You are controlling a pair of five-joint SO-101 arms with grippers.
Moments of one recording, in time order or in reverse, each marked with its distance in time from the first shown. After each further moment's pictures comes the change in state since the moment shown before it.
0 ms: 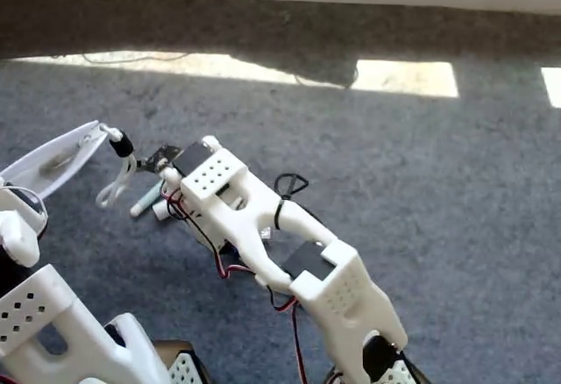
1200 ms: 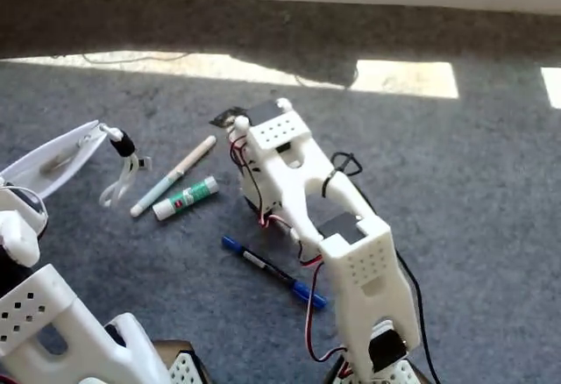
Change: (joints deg) left arm 0.0 0.0 0.0 0.0 0.0; right arm 18.9 2.4 -1.9 0.5 6.2
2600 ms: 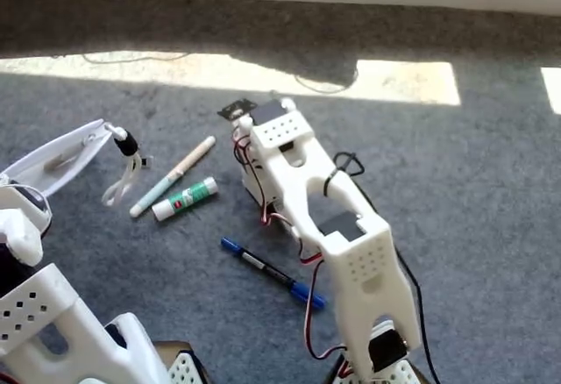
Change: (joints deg) left arm 2.7 0.0 0.0 0.0 0.0; right arm -0.9 0.3 -0.4 -4.7 -4.0
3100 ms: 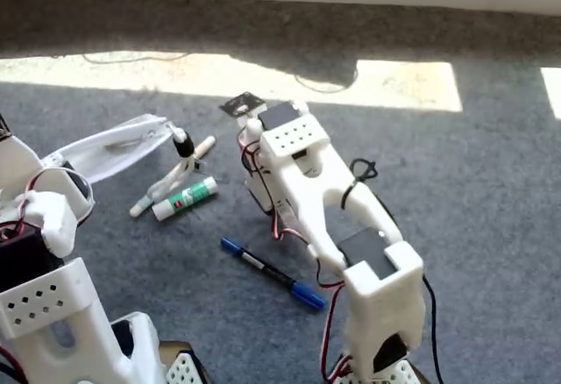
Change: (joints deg) left arm 14.6 0.0 0.0 0.0 0.0; right arm -0.2 -18.0 16.0 -2.6 -2.2
